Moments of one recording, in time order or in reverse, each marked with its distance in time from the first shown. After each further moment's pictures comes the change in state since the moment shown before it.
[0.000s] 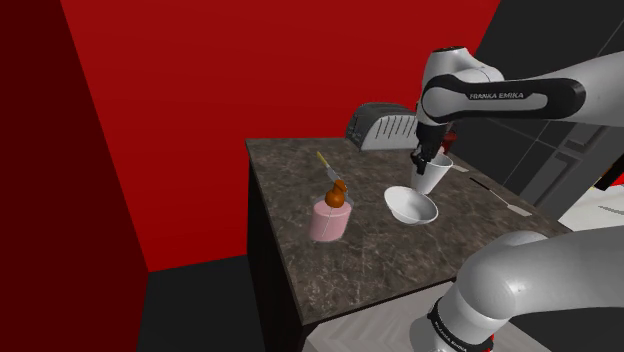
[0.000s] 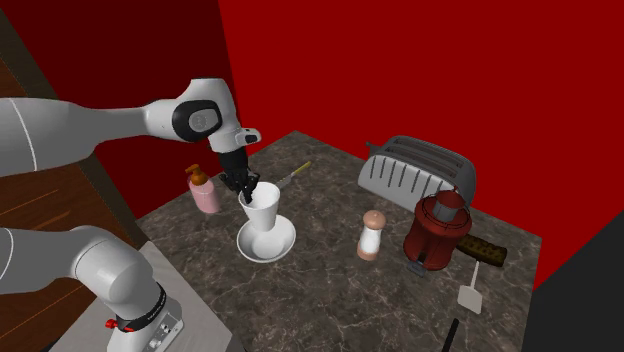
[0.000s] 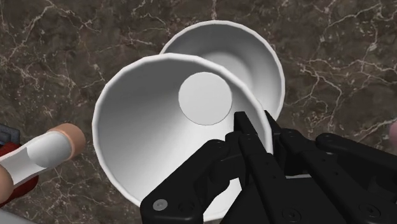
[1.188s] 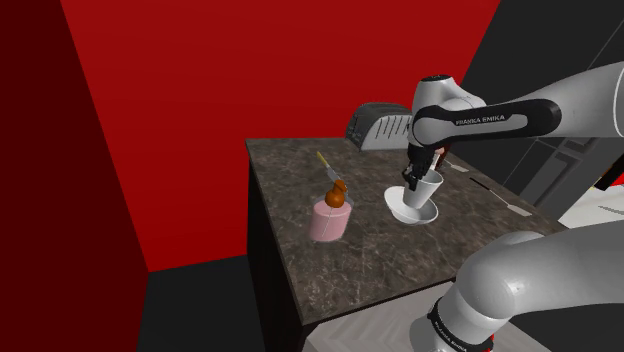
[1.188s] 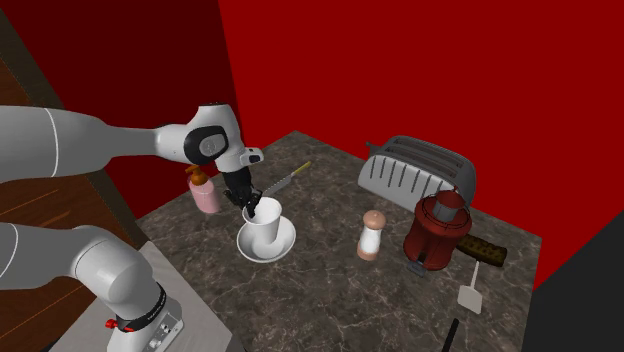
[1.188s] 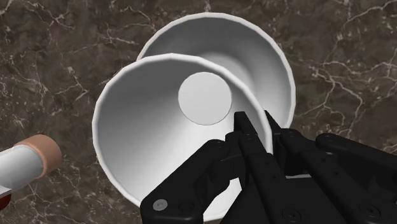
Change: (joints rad) arm -0.008 0.047 -0.026 -0.132 -0.032 0.175 0.043
